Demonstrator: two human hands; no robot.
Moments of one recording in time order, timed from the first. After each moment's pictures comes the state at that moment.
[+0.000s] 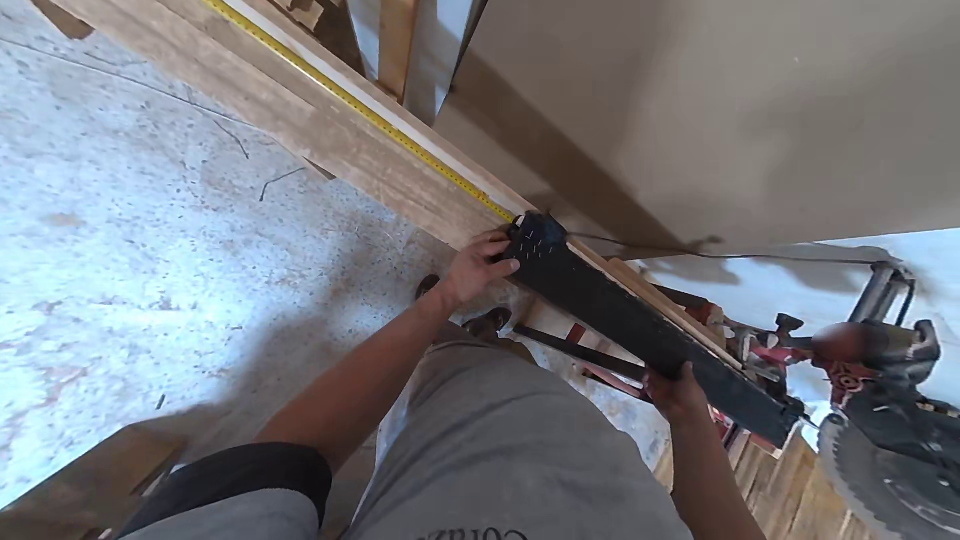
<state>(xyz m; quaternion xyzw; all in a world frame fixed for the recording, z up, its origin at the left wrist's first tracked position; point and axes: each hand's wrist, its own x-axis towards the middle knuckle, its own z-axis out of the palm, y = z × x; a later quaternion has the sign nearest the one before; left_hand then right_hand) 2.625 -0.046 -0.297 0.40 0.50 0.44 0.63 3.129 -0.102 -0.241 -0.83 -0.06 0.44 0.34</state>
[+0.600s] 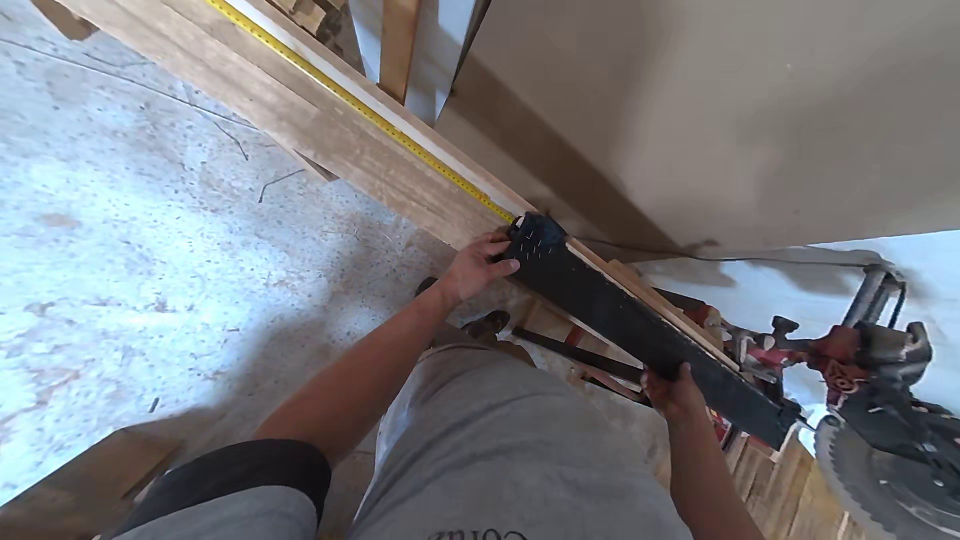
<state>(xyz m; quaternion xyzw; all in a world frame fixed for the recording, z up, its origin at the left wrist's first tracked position) 2.618 -0.042 -0.294 0.40 0.50 0.41 0.65 3.118 -0.098 -0.239 -0.84 -0.05 0.42 0.34</state>
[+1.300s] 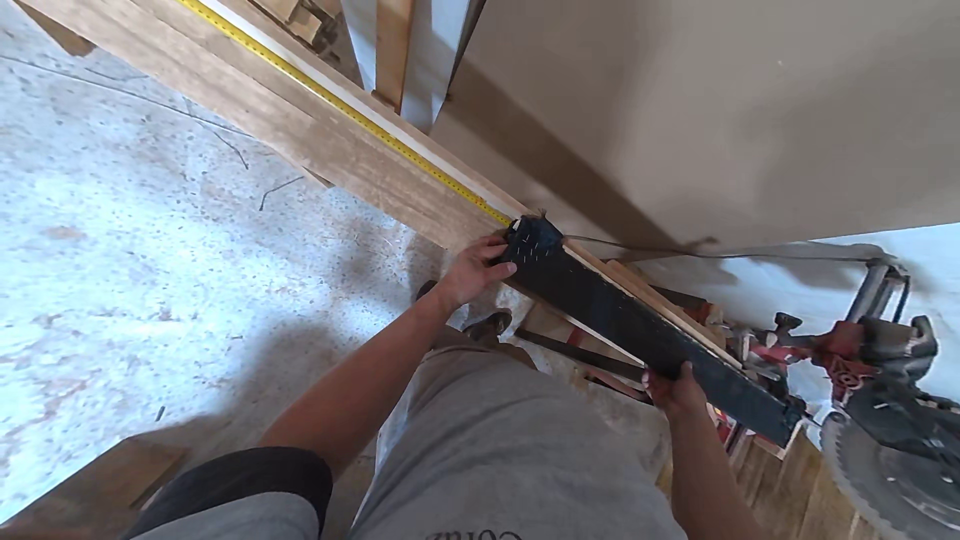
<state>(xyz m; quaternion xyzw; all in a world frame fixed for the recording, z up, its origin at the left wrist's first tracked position) 2.620 -0.042 -0.294 0.39 0.49 0.43 0.66 3.123 -0.099 -0.245 -0.84 -0.05 0.42 0.34</state>
